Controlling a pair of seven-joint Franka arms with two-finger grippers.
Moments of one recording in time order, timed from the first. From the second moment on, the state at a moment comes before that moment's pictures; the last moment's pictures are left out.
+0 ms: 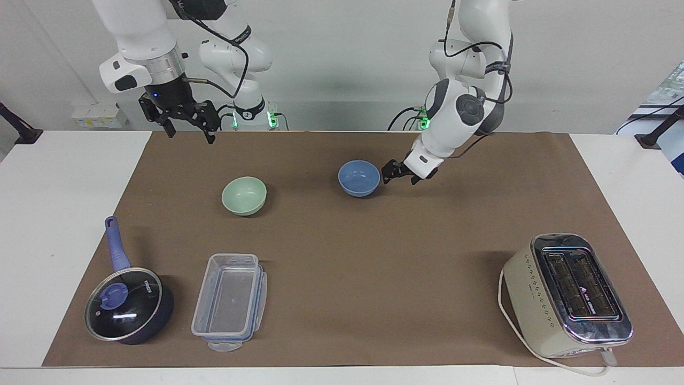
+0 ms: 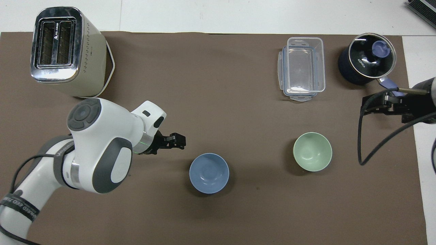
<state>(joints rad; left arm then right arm) -0.38 0.05 -0.04 -2.06 -0.34 2.06 -0.33 -0.05 -0.02 0.12 -1.54 -0.02 1.54 0.27</state>
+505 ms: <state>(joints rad) -0.20 0.05 -0.04 -1.81 -0.19 1.82 -0.20 -0.05 -0.02 0.12 -1.54 -0.02 1.54 0.27</state>
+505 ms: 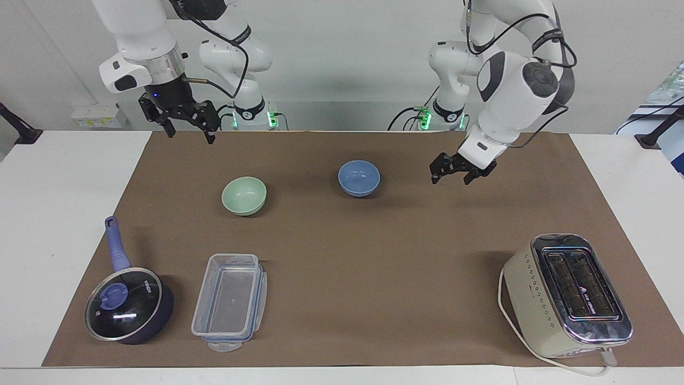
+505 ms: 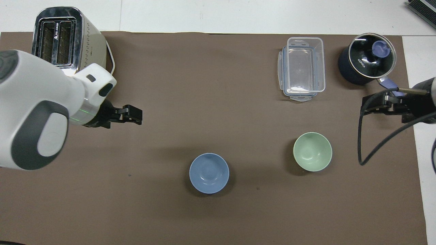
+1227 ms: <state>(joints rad) -0.09 0.05 -0.03 -1.71 -0.08 1.74 -0.14 -0.05 -0.02 0.12 -1.54 -0.02 1.54 0.27</state>
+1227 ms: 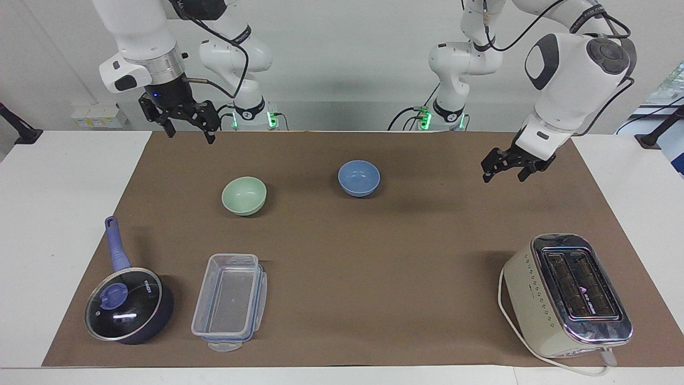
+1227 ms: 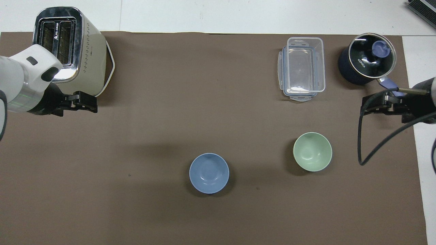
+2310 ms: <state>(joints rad) -0.04 0.03 0.00 -1.58 -0.01 1.58 -0.02 -0.05 -0.02 0.12 -1.54 -0.02 1.54 0.27</state>
